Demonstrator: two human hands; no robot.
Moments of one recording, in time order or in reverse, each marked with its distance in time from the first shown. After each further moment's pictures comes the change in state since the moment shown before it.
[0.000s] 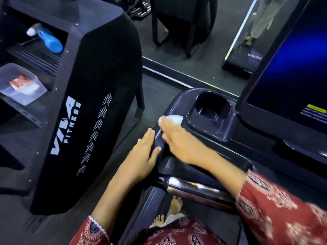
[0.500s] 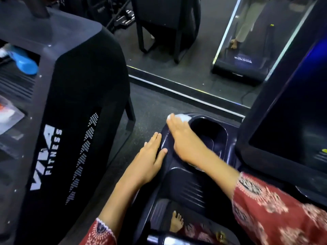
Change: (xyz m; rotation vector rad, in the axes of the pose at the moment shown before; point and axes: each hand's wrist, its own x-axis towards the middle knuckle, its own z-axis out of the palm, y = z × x) left_hand 0.119 0.017 0.000 -0.013 -0.097 0.073; right_hand 0.074 0.075 -0.031 -0.005 0.135 0.211
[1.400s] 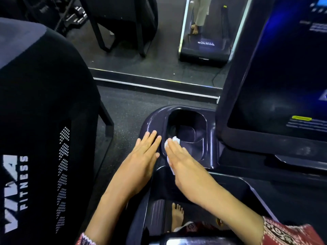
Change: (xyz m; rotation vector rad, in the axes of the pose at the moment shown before) left_hand 0.007 -0.001 0.006 0.359 0.020 0.538; right_hand -0.095 -0.021 0.009 -0.051 -0.053 0.195
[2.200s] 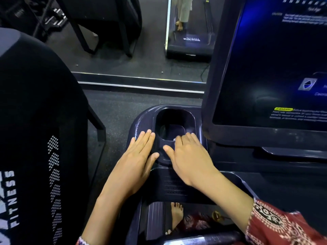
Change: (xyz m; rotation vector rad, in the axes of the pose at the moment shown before) left_hand 0.014 0.004 0.000 -0.018 -0.050 0.034; right_hand 0.013 0.005 -0.023 -0.275 -0.082 0.342
